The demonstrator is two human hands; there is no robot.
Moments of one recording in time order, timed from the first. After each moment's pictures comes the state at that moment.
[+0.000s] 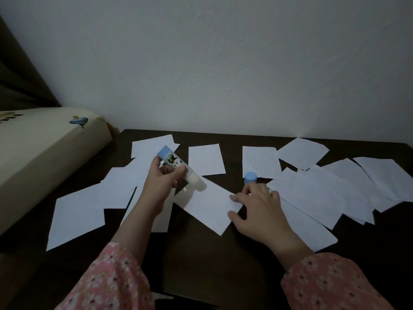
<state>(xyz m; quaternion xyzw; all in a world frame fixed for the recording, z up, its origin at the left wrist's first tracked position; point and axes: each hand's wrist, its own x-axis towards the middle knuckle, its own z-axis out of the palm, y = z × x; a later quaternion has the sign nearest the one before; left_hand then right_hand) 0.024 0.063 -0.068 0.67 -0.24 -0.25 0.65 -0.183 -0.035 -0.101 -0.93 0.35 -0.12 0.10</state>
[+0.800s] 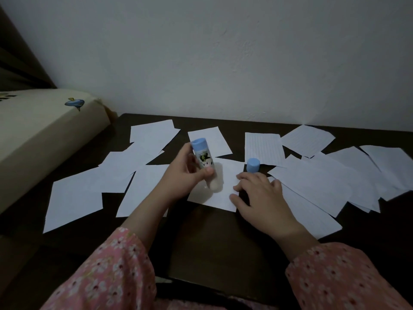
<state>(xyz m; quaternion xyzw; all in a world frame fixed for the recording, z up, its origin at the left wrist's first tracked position) -0.013 0.062 -0.063 0.72 -0.42 -0.24 0.50 -0.186 -0.030 -0.098 -0.93 0.33 -0.12 0.14</state>
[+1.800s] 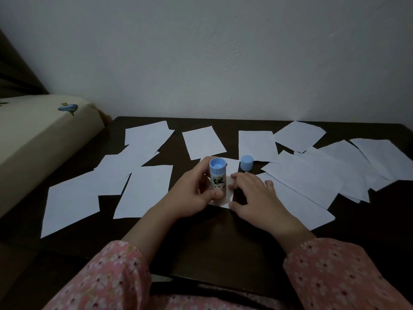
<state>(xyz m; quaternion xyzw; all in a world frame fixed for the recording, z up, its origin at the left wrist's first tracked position) -0.040 0.073 -0.073 0.71 -0.55 -0.23 0.37 -0.193 -0.030 -0.101 -0.92 0.32 -0.09 0.22</state>
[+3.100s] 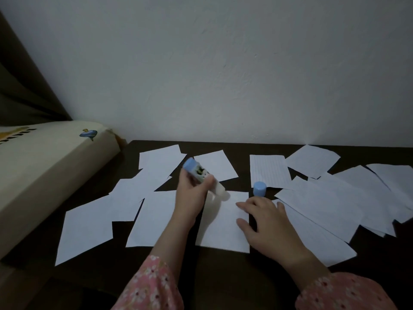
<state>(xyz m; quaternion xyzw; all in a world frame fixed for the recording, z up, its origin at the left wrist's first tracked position) -0.016 0.036 -0.071 0.67 -0.25 -0.23 0.66 -0.183 -0.027 -0.091 -0.92 0.34 -0.11 0.18</state>
